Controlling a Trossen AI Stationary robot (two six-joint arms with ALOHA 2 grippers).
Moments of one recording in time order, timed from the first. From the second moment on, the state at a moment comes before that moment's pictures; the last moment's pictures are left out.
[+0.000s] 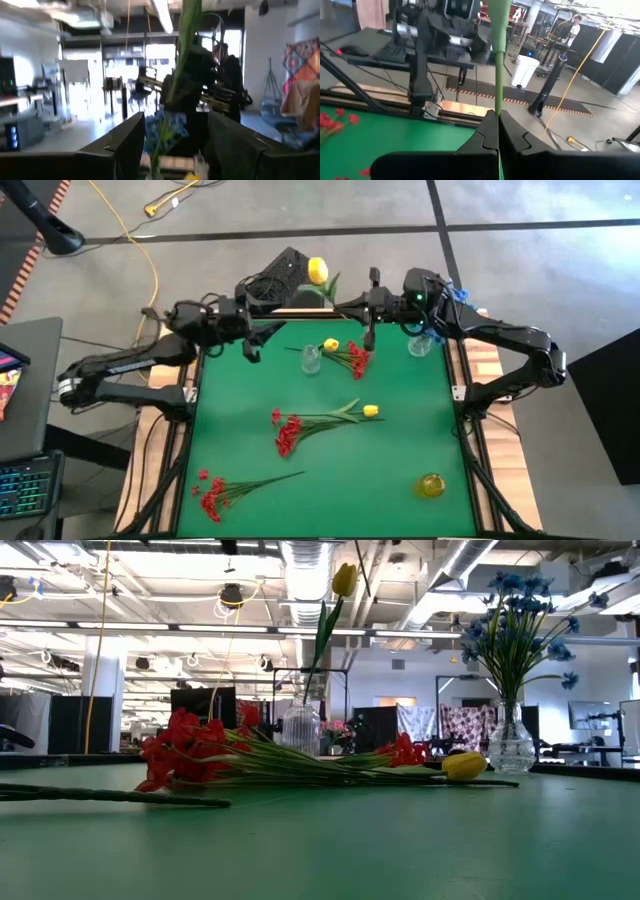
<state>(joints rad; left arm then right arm) 0.40 1.04 0.87 0.47 0.19 -0.03 -0.34 1.34 1.38 -0.11 -0.21 -0.30</state>
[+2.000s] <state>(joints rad) 0.33 1.46 1.17 0.65 0.22 0.02 -0.32 1.35 1.38 -0.08 -0.18 -0.29</state>
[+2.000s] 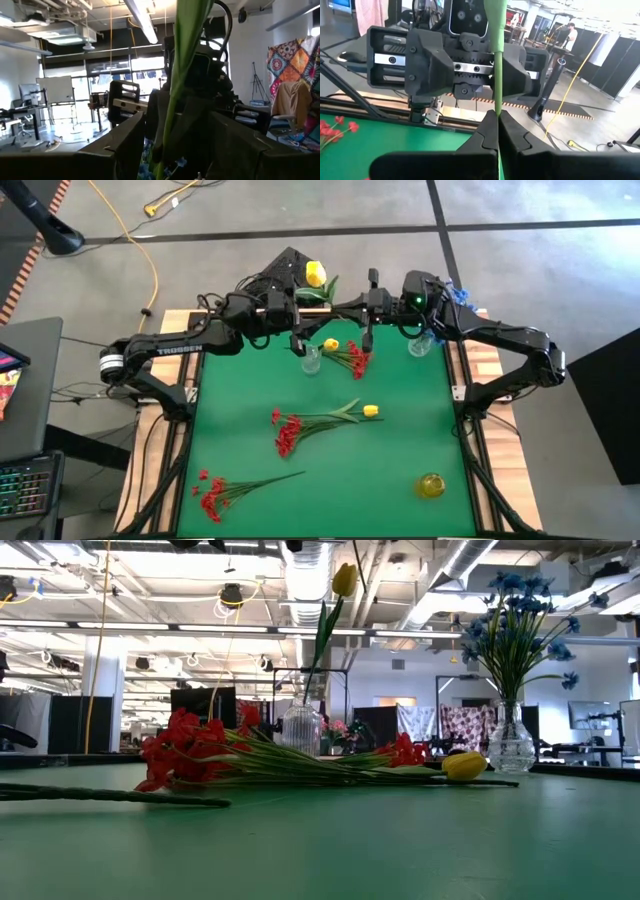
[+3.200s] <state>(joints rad) 0.32 1.52 1.32 0.52 0.16 0.06 -0.33 1.35 1.38 -0.07 -0.18 -0.29</state>
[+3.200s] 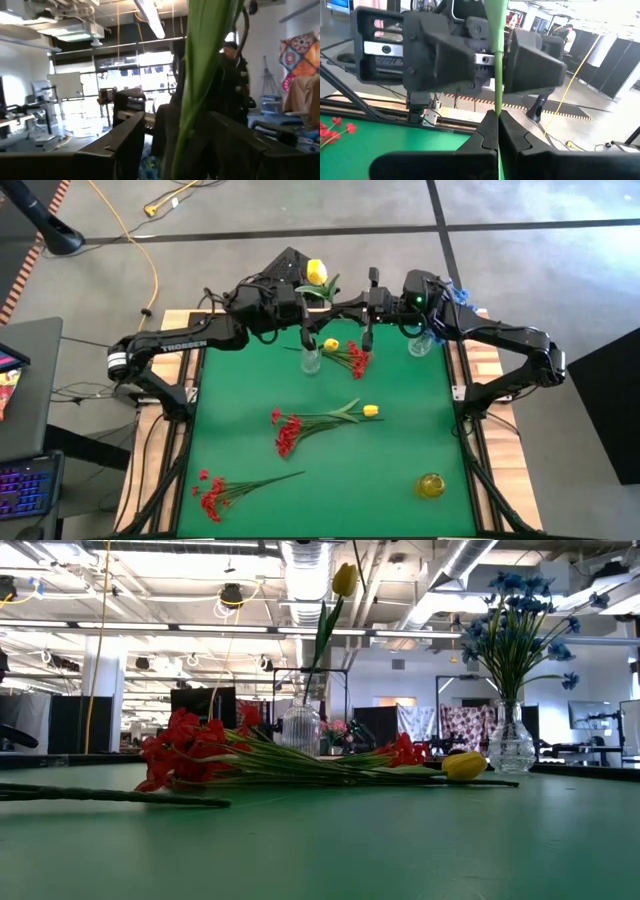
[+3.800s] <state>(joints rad) 0.32 1.52 1.32 0.46 0.17 0.07 -0.33 1.35 1.38 -0.07 -0.18 -0.29</state>
